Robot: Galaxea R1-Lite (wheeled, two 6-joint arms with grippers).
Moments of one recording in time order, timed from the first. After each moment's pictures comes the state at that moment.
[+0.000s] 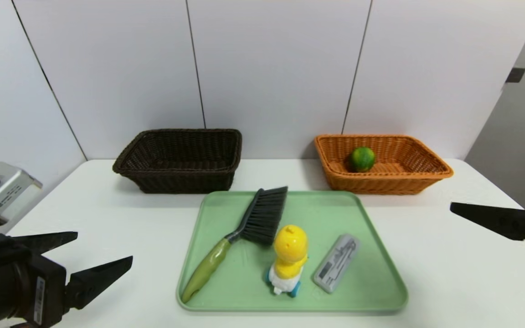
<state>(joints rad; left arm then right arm) -0.57 1.00 -0.68 0.16 0.19 -0.13 0.47 1.06 -0.81 0.23 -0.21 0.37</state>
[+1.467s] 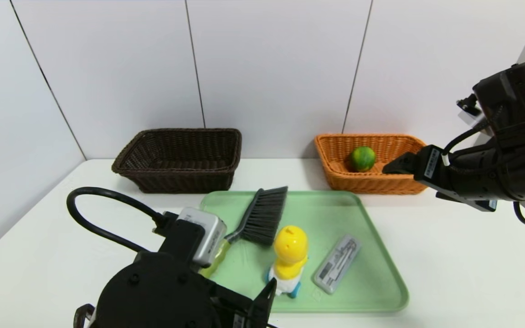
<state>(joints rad) -1.16 1.50 -0.63 -0.38 0.60 -0.44 0.39 1.51 -1.17 0.37 -0.19 0.66</state>
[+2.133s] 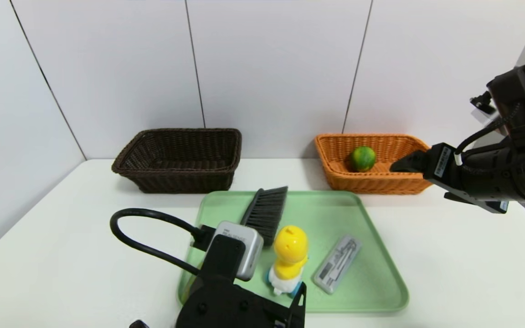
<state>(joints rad) -1.23 1.65 -0.65 -0.53 0.67 -0.46 0.38 1.48 -1.17 0.39 -0.20 0.69</state>
